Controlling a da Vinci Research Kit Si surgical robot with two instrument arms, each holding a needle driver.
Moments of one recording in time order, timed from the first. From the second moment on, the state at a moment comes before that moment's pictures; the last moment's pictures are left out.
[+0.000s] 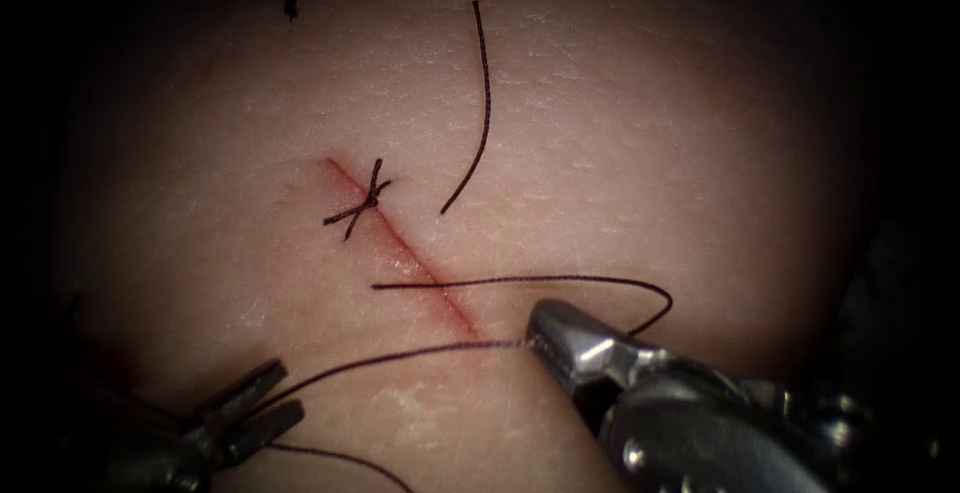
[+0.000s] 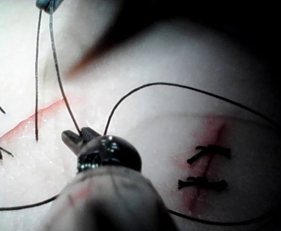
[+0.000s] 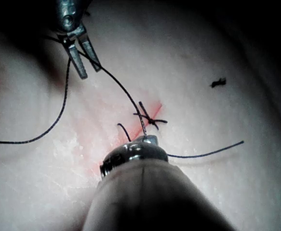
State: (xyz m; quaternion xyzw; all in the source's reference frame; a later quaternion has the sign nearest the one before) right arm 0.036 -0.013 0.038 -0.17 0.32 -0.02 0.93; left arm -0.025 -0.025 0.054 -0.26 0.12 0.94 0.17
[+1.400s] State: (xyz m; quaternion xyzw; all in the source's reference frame) right arm 0.037 -0.015 0.032 0.01 0.43 0.06 0.90; left arm -0.014 -0.023 0.053 -0.28 0.18 0.93 0.14
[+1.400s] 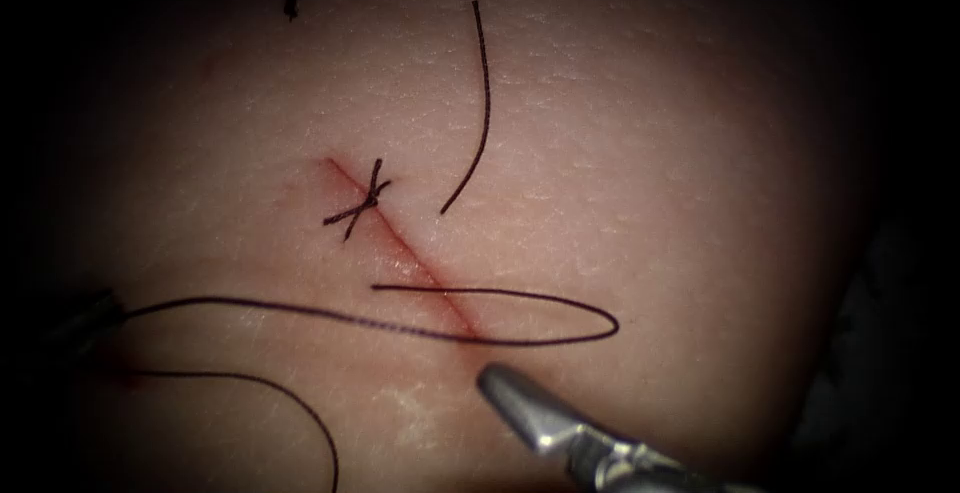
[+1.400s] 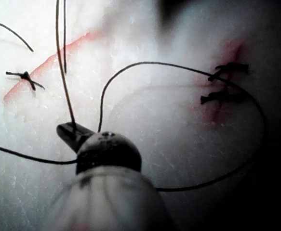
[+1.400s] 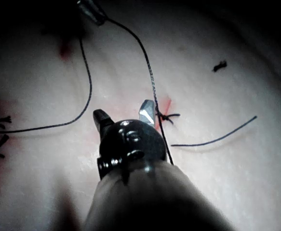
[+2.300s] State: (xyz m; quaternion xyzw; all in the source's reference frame) right arm 0.040 -0.008 0.042 0.05 0.42 0.04 0.90; left arm -0.016 -0.021 0.052 -0.32 0.21 0.92 0.09
